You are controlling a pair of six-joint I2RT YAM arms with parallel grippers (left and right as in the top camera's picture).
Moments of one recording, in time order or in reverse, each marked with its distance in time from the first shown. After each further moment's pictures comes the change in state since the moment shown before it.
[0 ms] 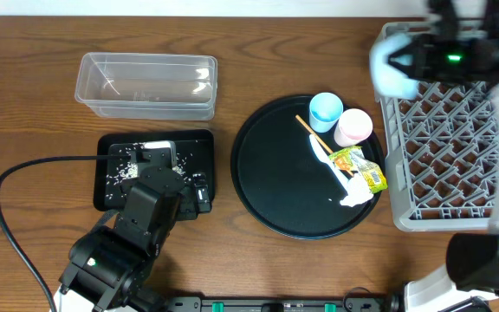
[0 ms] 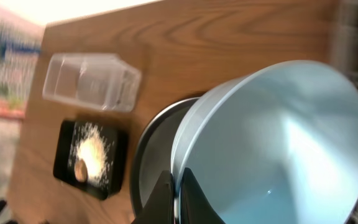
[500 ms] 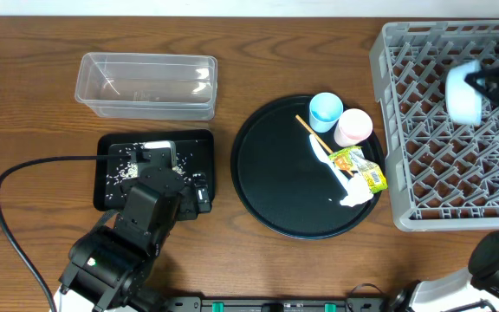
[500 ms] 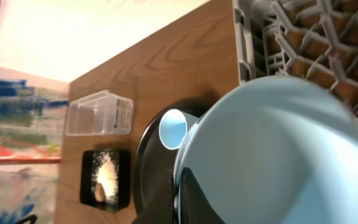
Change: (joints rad) left arm 0.000 0.000 0.000 0.000 0.000 0.000; right arm -0.402 0.000 -0.143 -0.040 -0.269 -0.169
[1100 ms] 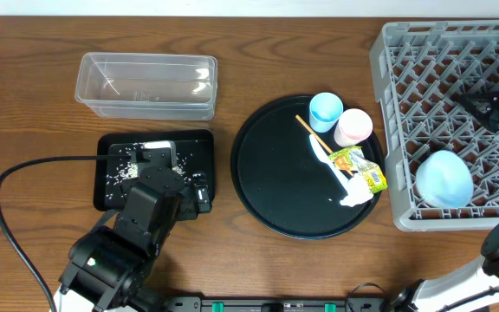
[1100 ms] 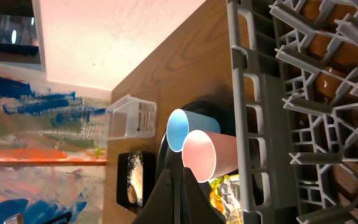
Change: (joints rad) left arm 0.000 0.000 0.000 0.000 0.000 0.000; right arm -0.084 0.107 -0.222 0.138 -0.209 -0.048
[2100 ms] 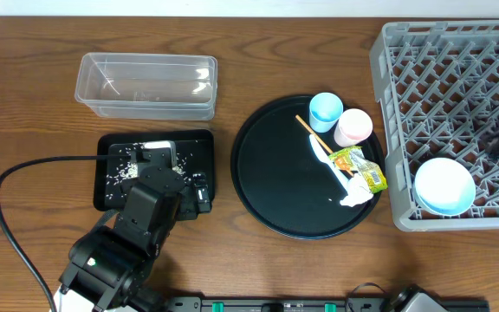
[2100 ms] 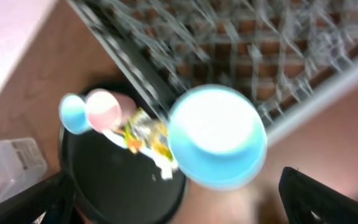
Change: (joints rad) left arm 0.000 0.000 0.000 0.000 0.000 0.000; right arm 0.000 -0.597 -0.001 -0.359 0.812 0.404
